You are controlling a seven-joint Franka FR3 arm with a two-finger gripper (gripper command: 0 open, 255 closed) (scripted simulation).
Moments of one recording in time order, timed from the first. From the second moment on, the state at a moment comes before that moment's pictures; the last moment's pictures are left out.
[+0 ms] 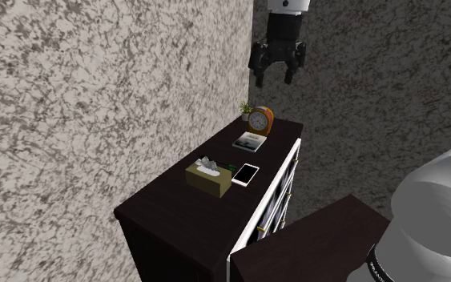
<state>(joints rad) 0.02 -0.59 0.08 -2.33 0.05 1.83 0.12</state>
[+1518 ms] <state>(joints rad) 0.12 0.39 0.26 -1.84 -0.48 1.93 0.39</state>
